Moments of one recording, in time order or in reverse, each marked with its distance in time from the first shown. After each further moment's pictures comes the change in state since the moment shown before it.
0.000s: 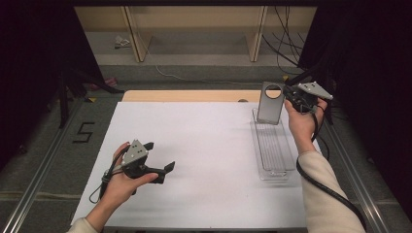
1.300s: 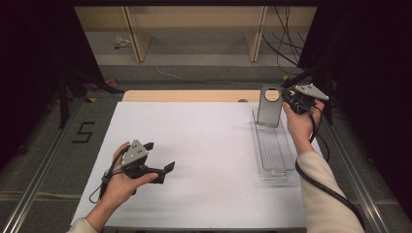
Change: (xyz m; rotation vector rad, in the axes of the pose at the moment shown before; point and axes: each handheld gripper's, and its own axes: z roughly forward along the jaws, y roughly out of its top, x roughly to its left) left arm 0.000 0.000 0.000 0.000 -0.002 0.000; right arm -0.002 -0.011 0.009 0.042 -0.003 -0.013
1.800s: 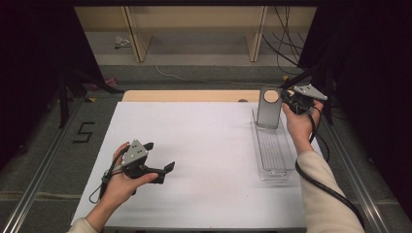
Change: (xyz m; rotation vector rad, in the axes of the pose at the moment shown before) left arm 0.000 0.000 0.000 0.001 0.001 -0.001; right arm -0.001 -0.003 0.004 0.016 0.008 -0.007
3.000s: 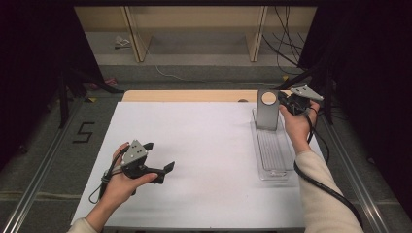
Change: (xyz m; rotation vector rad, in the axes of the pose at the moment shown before) left arm 0.000 -0.001 0.000 0.001 0.002 -0.002; right arm 0.001 -0.008 0.009 0.018 0.022 -0.025
